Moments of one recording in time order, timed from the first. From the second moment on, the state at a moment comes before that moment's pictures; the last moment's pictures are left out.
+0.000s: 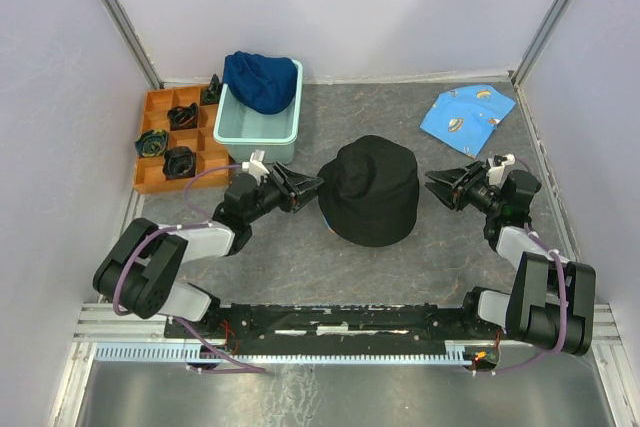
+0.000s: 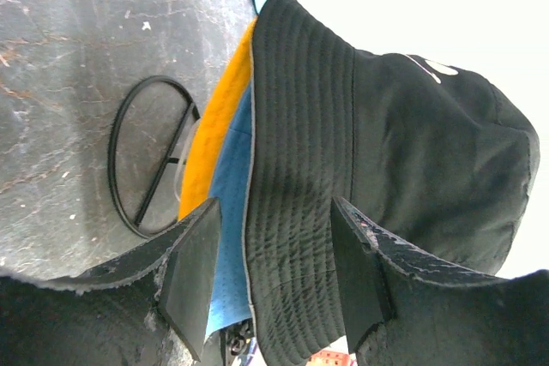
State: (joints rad) left arm -0.46 1.42 0.40 0.82 0.37 -1.33; right arm -0.26 1.23 0.36 0.53 -0.92 1.28
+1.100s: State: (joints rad) left arm -0.50 1.57 0.36 1.12 0.40 -1.46; right arm -0.26 1.24 0.36 0.54 -0.93 1.29
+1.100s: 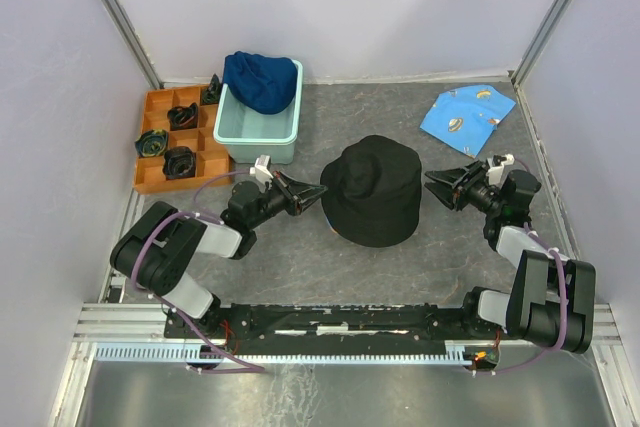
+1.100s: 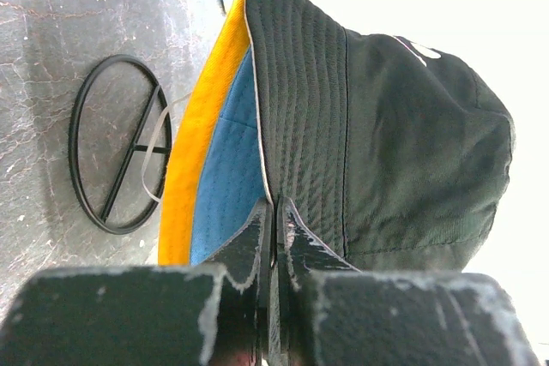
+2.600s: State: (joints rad) left arm -0.50 1.63 0.39 1.15 0.41 -1.46; right arm -0.17 1.18 0.34 0.35 -0.91 1.15
